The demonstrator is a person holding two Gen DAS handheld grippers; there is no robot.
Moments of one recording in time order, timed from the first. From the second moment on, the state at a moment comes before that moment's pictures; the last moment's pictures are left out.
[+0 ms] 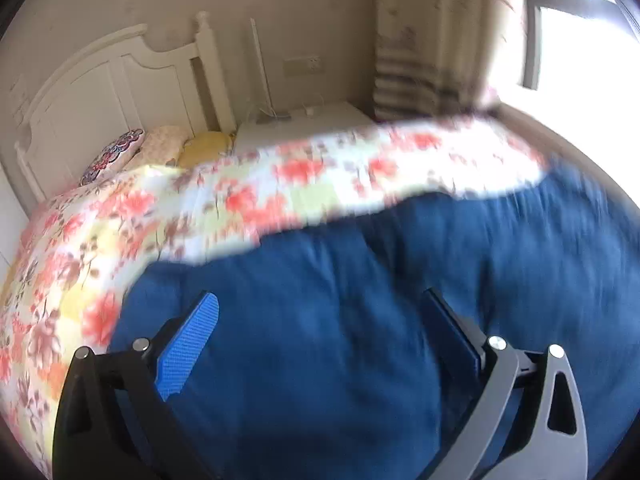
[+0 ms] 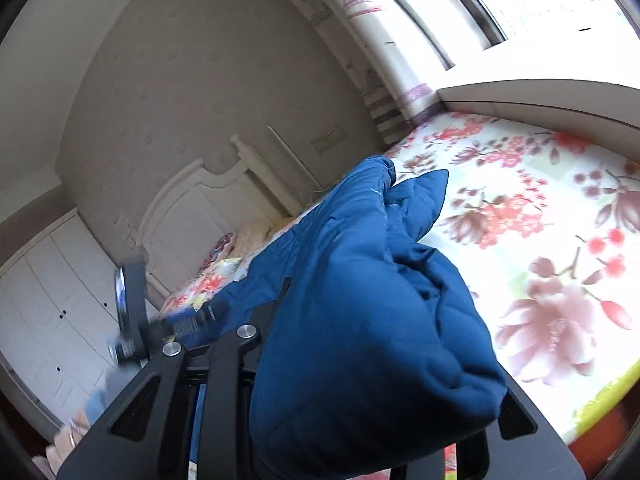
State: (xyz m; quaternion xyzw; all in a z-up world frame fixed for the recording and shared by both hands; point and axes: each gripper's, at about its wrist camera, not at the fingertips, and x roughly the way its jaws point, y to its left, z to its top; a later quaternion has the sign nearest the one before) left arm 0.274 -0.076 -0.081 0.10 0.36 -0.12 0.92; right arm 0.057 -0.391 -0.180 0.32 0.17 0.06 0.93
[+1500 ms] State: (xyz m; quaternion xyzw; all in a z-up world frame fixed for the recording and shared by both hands) left arm 0.131 0.142 0.010 0.04 0.26 -0.15 0.95; right arm 0.080 0.075 -0.198 -0.53 0.14 0.19 0.81
